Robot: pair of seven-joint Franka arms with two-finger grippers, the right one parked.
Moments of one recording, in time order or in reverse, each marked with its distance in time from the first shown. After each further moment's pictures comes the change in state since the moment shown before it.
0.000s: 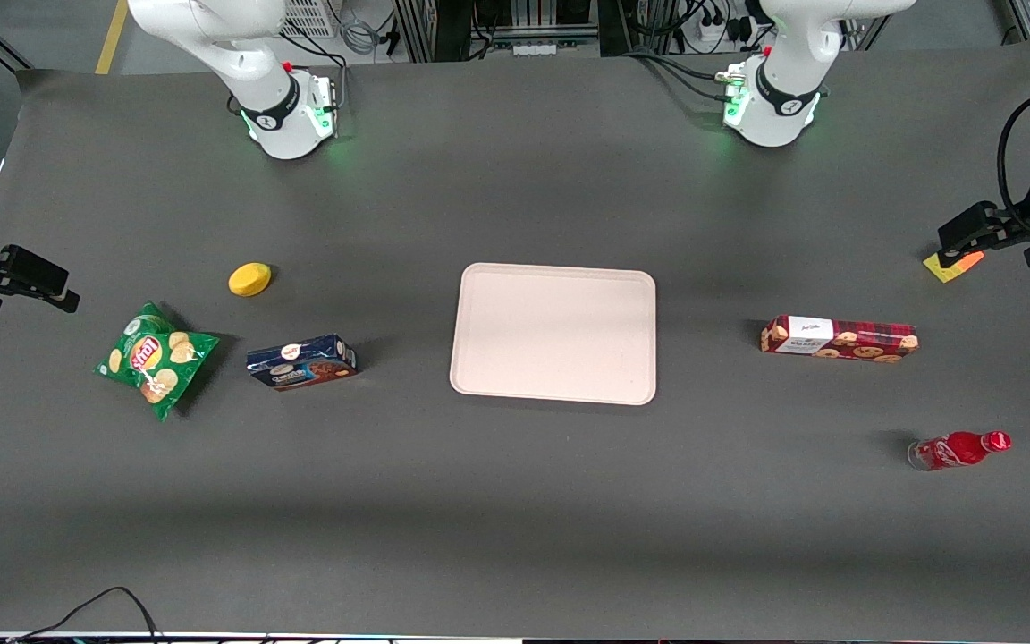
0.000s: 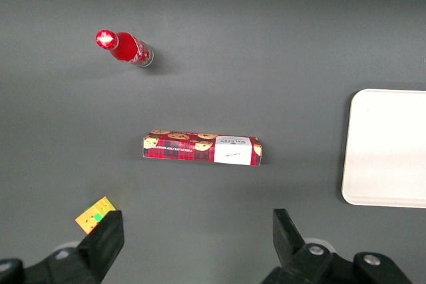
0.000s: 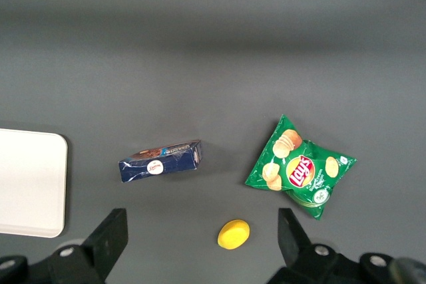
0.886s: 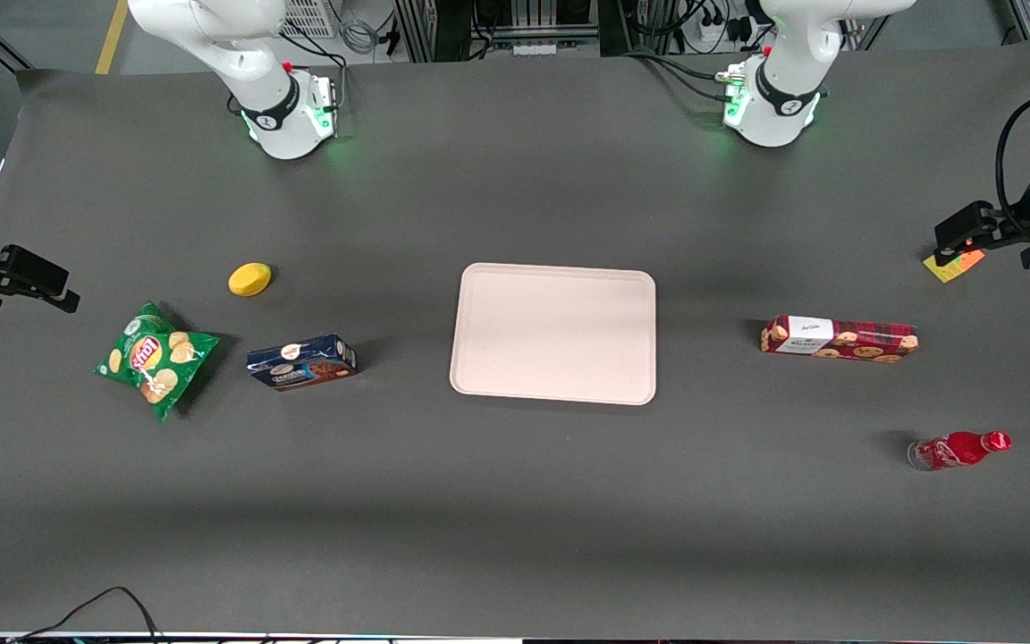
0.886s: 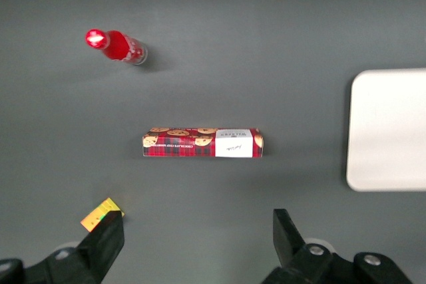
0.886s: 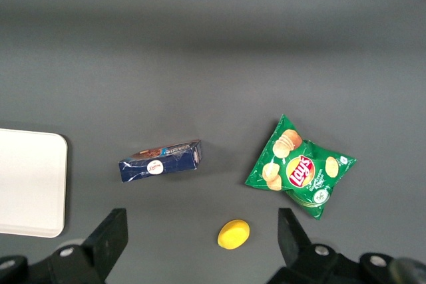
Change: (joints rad) arm 0.000 0.012 0.000 0.004 0.000 -0.020 0.079
